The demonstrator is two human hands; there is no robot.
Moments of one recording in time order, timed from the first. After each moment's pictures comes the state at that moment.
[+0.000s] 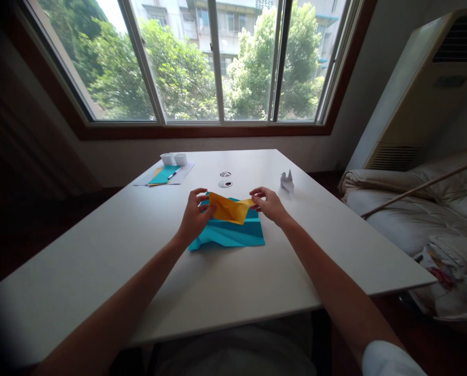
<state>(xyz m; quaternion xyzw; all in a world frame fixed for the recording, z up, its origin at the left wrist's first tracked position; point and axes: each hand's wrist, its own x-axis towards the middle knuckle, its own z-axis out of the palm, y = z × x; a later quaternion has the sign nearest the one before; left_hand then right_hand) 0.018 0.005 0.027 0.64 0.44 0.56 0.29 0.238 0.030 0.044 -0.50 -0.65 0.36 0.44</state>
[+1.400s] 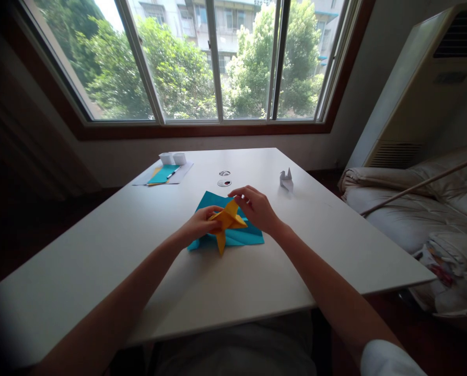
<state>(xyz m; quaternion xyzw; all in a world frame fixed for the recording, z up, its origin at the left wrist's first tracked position) 0.020 -0.003 0.037 0.64 0.45 0.35 0.51 0.215 -0.005 0.064 -0.34 -0.80 0.15 0.47</state>
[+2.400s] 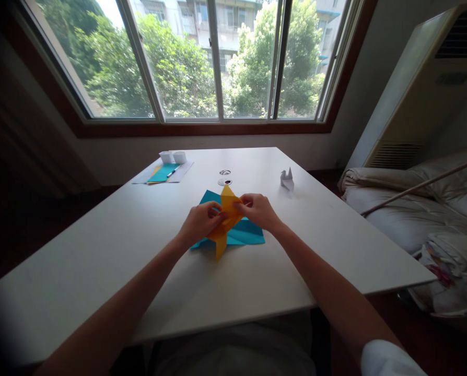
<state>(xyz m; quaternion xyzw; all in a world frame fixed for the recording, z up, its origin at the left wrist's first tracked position) 0.028 -0.007 0.047 0.75 0.55 0.34 0.17 0.212 0.006 0.058 -0.45 -0.75 0.27 0.40</state>
